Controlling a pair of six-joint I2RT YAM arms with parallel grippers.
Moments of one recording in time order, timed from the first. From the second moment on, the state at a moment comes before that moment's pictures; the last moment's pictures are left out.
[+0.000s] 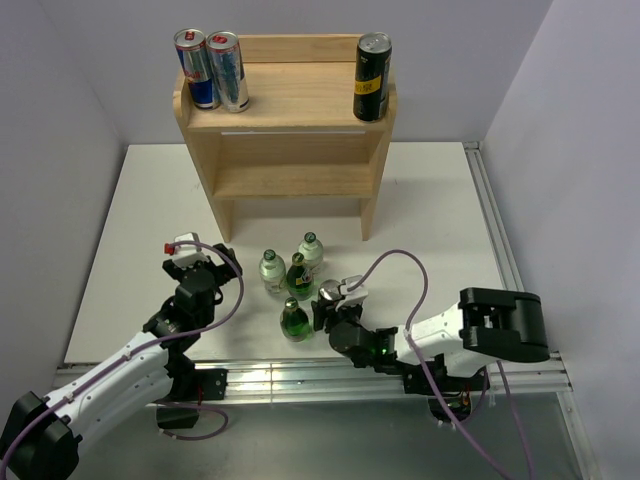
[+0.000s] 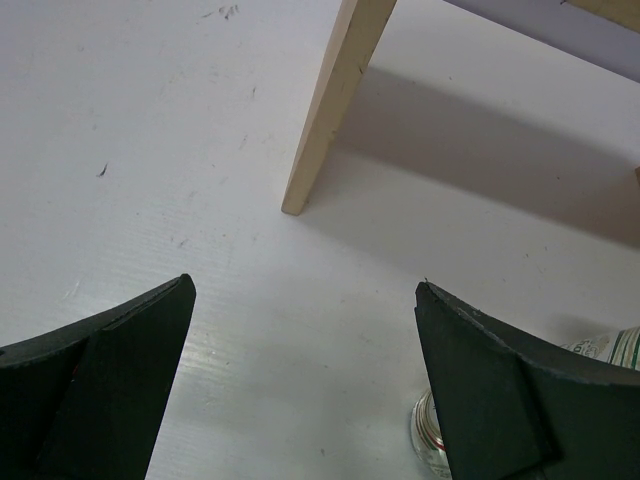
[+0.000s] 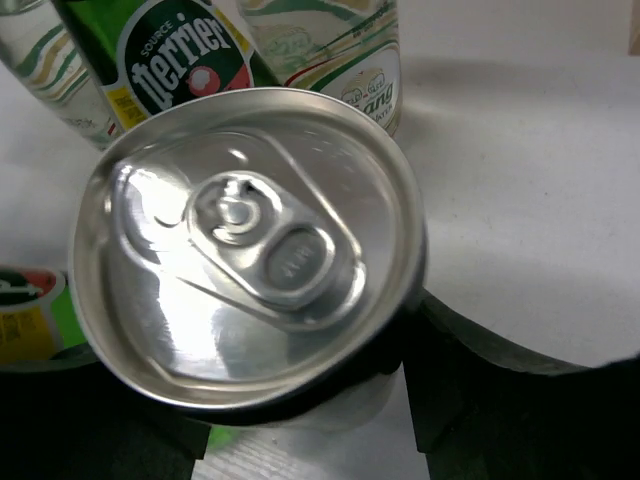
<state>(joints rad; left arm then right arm) -0.63 0.69 0.25 0.15 -0.73 -0.49 1.41 1.43 0.31 0.63 0.98 0.64</state>
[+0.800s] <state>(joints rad) -0.63 0.70 0.25 0.15 -0.73 -0.49 1.38 1.08 1.02 -0.06 1.10 0.41</state>
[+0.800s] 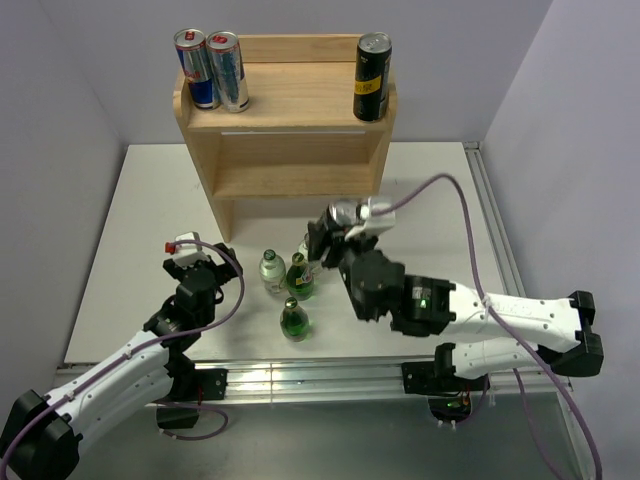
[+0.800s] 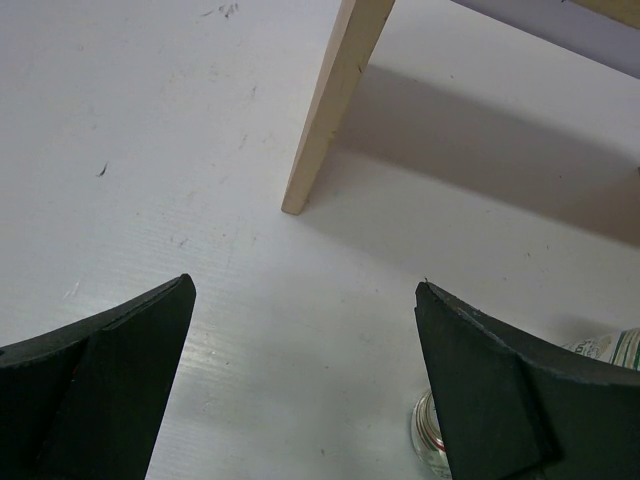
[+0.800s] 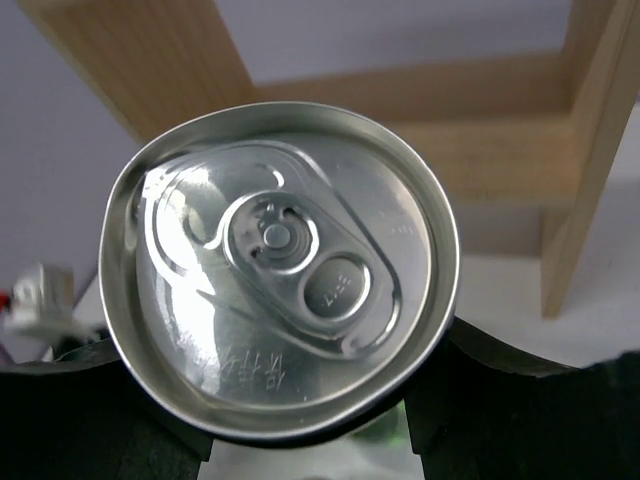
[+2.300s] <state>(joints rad) -0.63 0.68 0.25 0.15 -0.73 -0.50 0.88 1.83 2.22 -0.19 0.92 -0.19</state>
